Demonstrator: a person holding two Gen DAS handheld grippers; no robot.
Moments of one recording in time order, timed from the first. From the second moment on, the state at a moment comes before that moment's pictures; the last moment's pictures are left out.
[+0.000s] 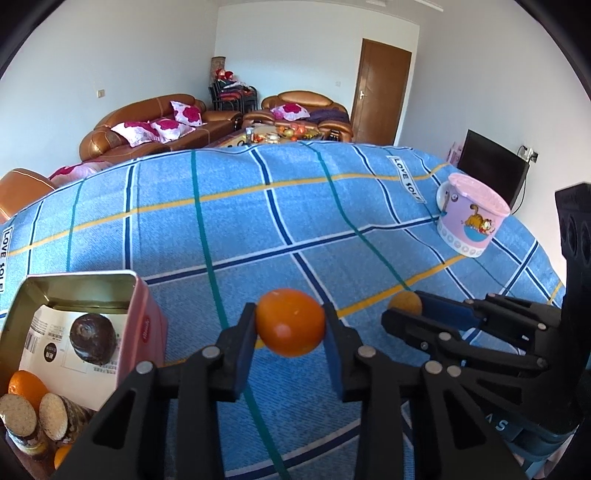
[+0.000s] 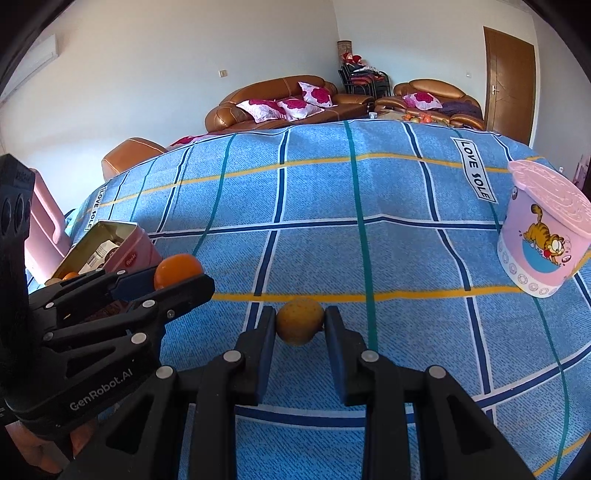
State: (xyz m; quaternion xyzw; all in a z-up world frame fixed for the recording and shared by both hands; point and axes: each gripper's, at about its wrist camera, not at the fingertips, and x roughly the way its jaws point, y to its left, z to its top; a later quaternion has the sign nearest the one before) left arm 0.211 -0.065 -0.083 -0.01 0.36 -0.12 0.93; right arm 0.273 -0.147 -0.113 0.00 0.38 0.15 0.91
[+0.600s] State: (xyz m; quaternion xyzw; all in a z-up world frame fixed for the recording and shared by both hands) left arm 0.194 -0.066 -0.073 0.01 0.32 -0.11 0.94; right arm 0.256 -0.145 -0.099 -0.01 0.33 0.16 0.93
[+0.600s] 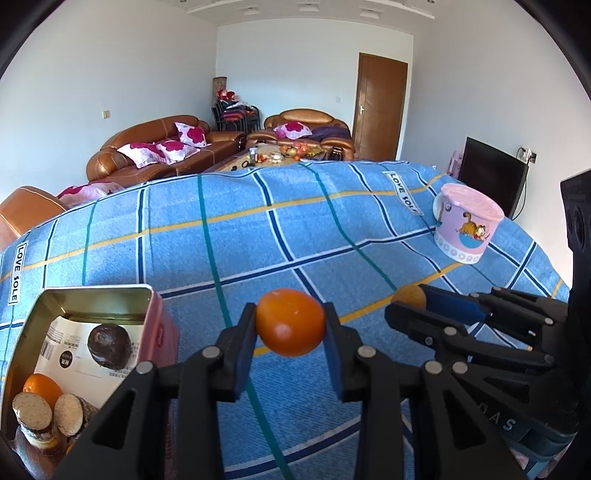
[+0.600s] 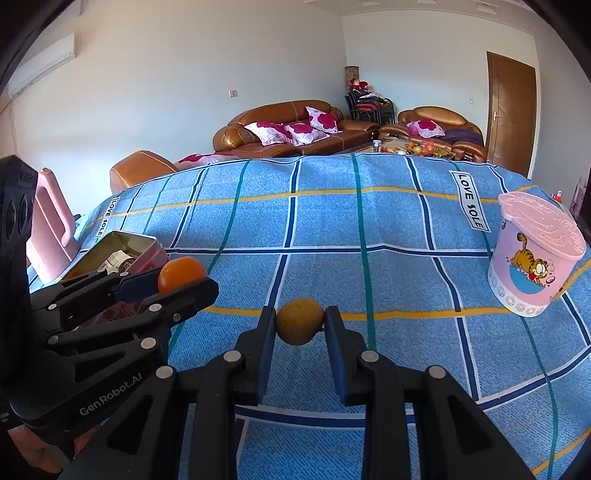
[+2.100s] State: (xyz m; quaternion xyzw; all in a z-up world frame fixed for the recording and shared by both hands) left arm 0.169 -0.058 -0.060 0.00 0.26 -0.09 0.96; right arm 0.228 -0.147 -0.082 -0.02 0.25 0.15 0.96
